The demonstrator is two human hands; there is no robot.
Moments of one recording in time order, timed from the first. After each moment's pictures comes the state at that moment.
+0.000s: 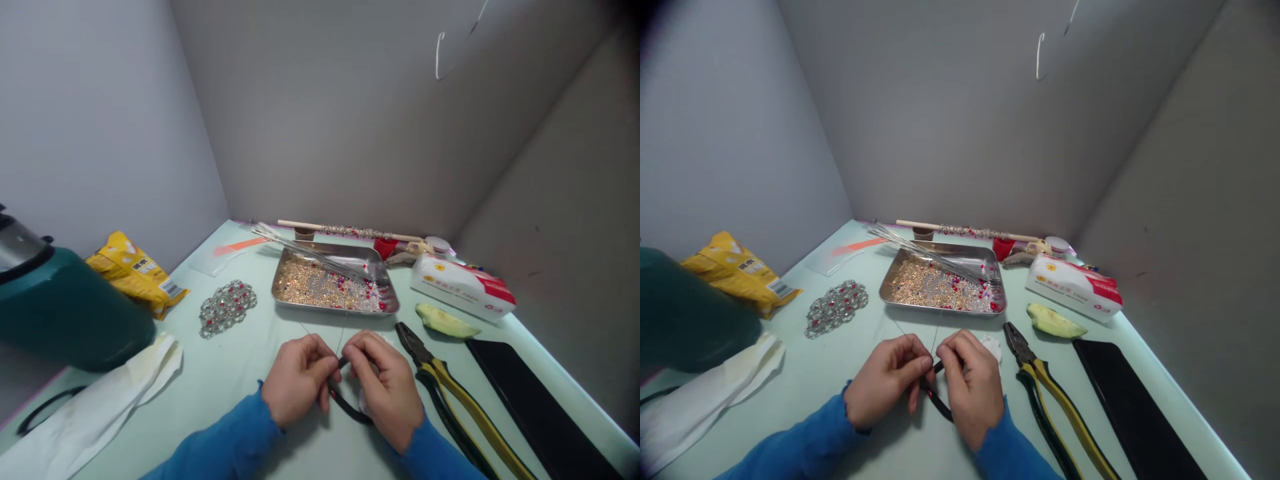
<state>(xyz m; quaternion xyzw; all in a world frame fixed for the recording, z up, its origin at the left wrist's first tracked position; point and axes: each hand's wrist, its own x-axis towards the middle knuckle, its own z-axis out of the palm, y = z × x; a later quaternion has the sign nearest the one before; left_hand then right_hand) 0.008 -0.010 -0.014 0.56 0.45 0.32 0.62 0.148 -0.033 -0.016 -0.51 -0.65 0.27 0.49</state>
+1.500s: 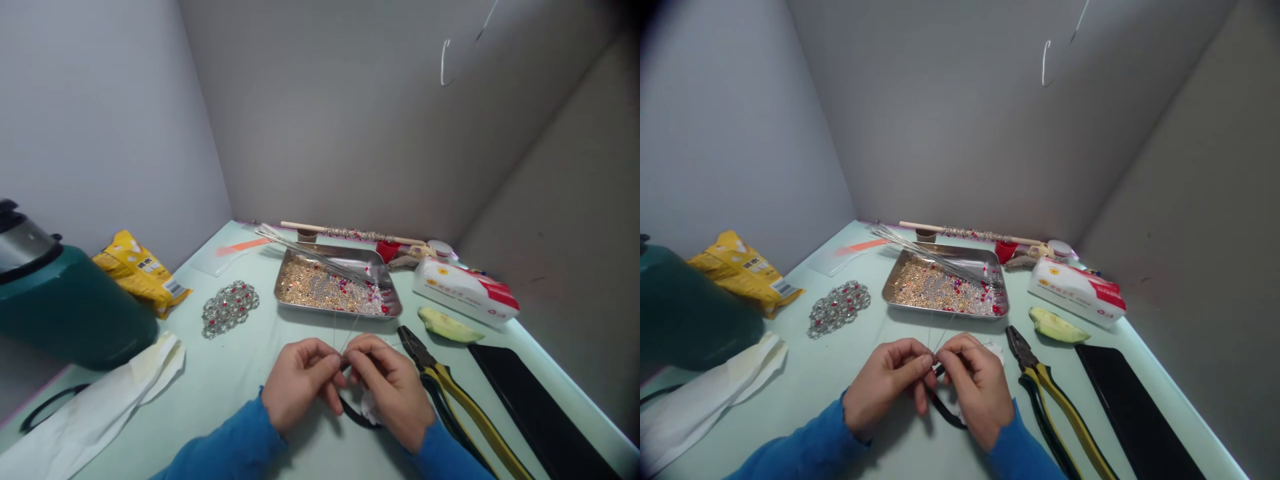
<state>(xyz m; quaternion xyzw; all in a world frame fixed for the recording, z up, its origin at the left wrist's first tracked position) 0.005 -0.012 -0.009 0.46 0.40 0.36 0.71 0.156 -0.031 -0.014 -0.49 -0.61 0.40 0.48</state>
